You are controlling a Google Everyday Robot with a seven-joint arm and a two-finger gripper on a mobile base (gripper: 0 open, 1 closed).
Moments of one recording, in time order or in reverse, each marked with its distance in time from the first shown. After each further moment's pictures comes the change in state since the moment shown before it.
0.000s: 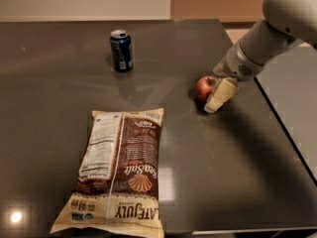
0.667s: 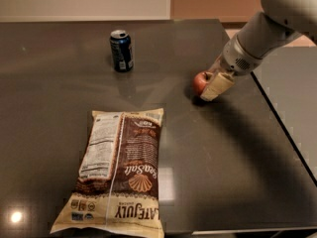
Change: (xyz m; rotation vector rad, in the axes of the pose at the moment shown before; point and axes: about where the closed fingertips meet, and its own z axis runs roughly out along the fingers) arm -0.016 -0.002 -0.007 -0.010 -0.017 -0.001
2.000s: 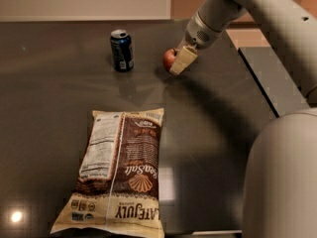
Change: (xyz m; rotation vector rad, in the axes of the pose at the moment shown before) arm -0.098 -0.065 0.036 -0.031 -0.051 -0.046
